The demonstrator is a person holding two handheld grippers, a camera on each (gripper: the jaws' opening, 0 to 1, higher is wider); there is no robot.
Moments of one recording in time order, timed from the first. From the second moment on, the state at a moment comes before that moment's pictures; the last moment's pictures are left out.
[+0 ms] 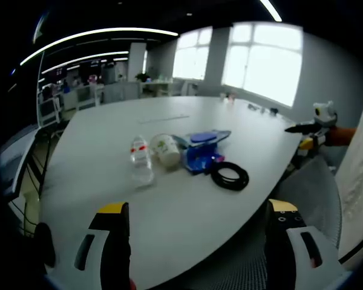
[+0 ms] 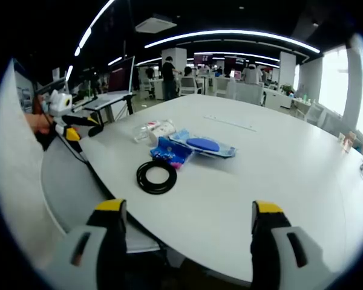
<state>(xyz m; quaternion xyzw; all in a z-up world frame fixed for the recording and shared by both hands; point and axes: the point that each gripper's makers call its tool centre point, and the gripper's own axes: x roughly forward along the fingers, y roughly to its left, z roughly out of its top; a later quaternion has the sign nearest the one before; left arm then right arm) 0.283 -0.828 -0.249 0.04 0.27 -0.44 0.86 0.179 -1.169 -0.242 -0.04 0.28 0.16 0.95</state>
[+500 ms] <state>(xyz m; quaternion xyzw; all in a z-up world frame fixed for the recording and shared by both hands) 0.282 -0.828 -0.250 0.04 0.27 -0.44 0.85 0.181 -1.172 -0.243 -0.04 0.28 0.16 0.95</state>
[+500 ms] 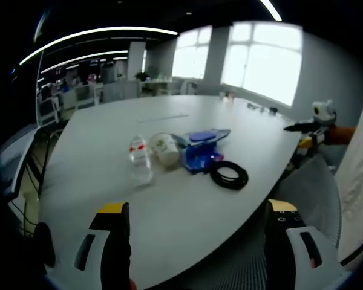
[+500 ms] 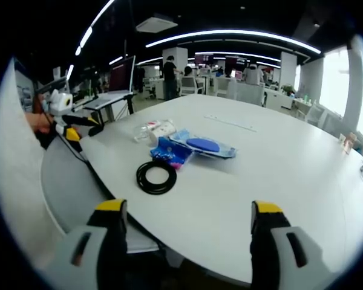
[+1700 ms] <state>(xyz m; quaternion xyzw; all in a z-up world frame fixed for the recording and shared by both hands) 0.282 -0.829 -0.250 0.04 0.27 -0.44 0.85 0.184 -1.174 -0.245 -0.04 0.29 0.17 0.94</state>
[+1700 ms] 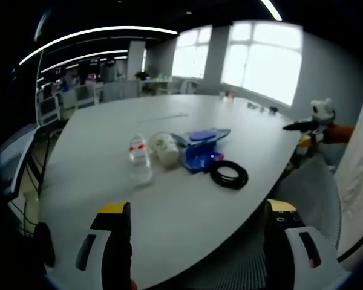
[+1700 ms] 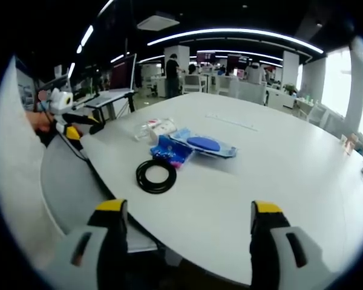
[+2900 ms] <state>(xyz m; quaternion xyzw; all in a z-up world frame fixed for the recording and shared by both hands) 0.283 -0.826 -0.252 0.05 0.27 -0.44 0.85 0.191 -1.174 -0.237 -0.04 0.28 0.16 0.95</state>
